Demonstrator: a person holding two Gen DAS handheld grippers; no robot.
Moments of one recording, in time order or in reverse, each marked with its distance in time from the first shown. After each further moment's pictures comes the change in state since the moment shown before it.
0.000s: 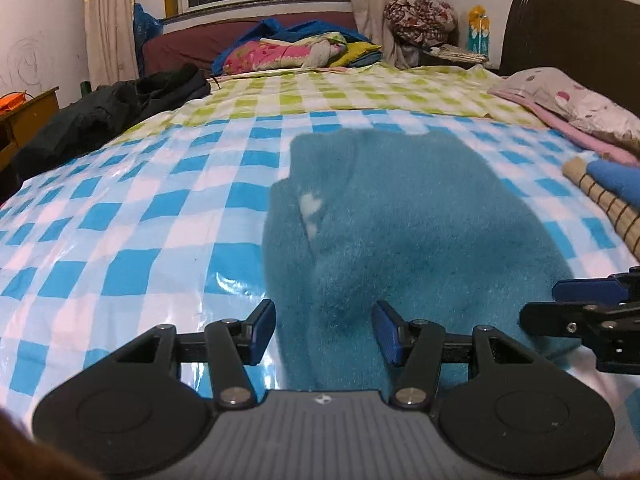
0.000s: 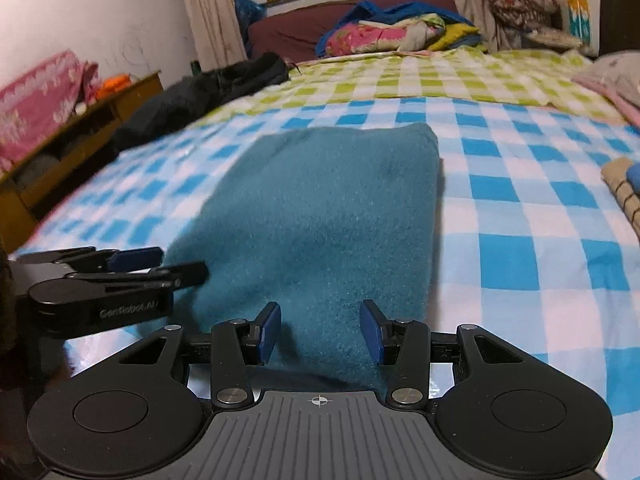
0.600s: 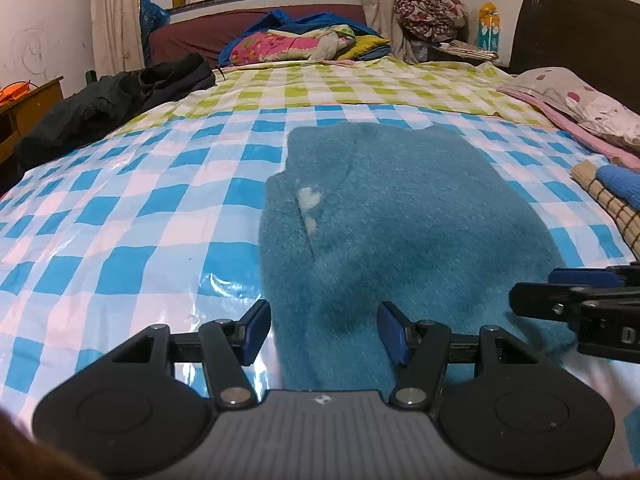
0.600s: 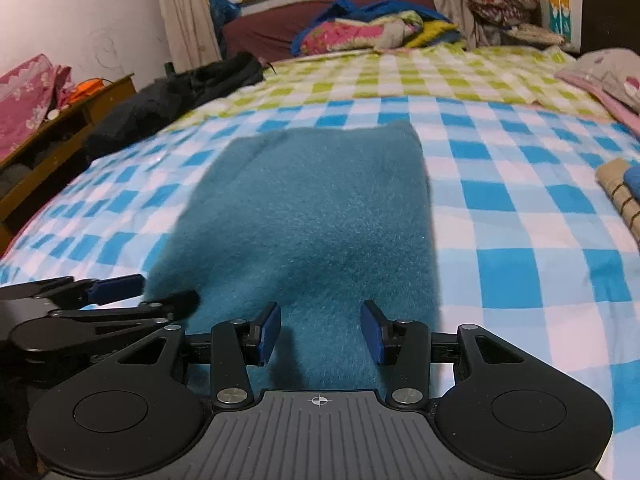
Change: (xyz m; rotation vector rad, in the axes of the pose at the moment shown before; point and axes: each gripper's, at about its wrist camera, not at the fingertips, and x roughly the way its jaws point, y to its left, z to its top) left arm 0.005 -0.003 0.006 -0.026 0.024 0.009; right arm 0.006 0.002 0.012 0.030 -0.026 -0.055
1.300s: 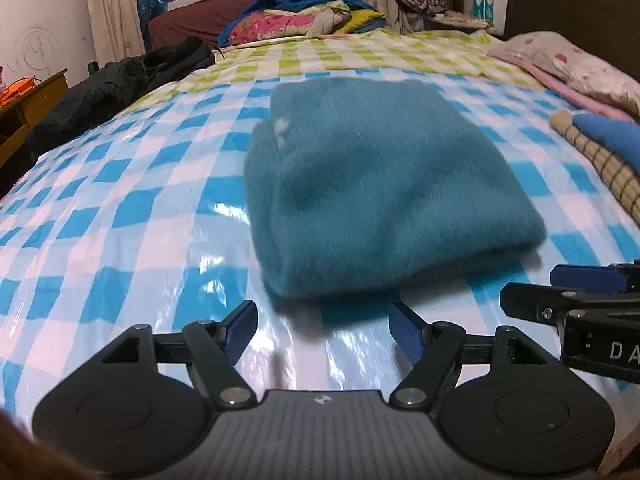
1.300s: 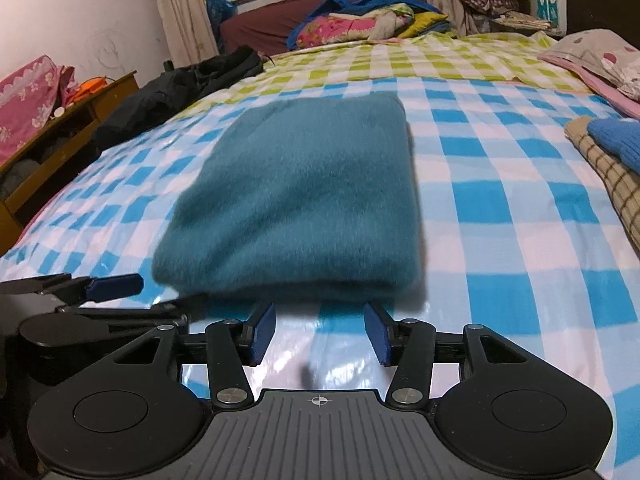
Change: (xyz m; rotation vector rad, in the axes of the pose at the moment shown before) left arm -0.042 -0.031 -0.049 0.045 0.079 0.038; right arm -0.042 0.000 -0.057 0.036 0.034 -0.011
